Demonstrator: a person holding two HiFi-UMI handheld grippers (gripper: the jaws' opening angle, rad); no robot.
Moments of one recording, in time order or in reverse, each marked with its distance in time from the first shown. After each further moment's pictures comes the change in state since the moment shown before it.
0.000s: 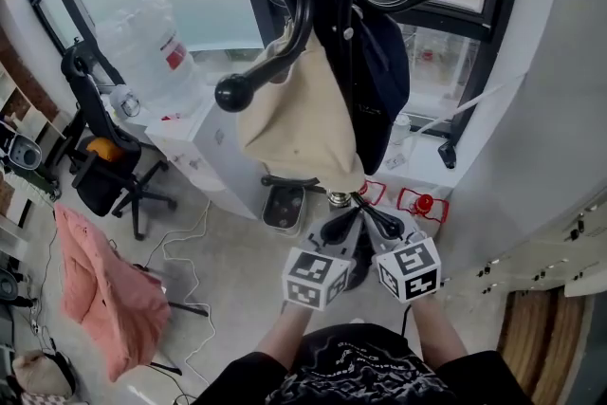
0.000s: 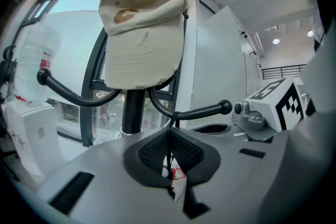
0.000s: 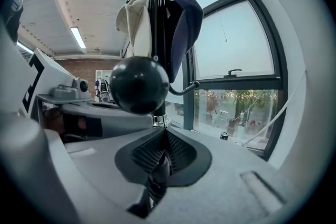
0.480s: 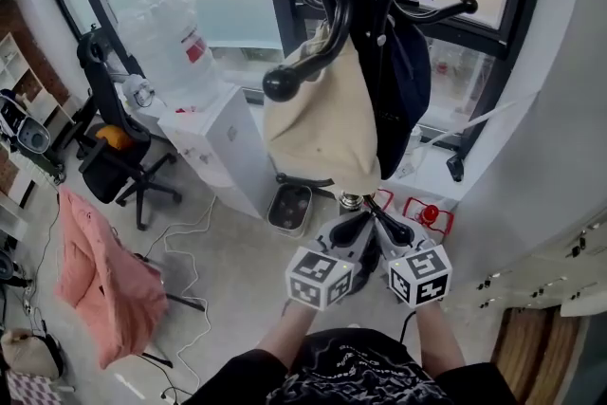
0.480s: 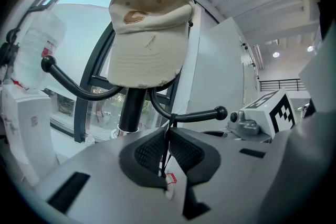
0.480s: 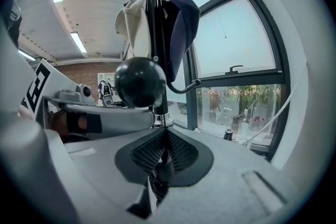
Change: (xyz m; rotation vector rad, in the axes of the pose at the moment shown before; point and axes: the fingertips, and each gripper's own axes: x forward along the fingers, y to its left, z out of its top) left arm -0.003 -0.005 0.003 -0.082 -0.052 -0.059; right arm -0.004 0.003 -0.004 0.039 0.004 0.034
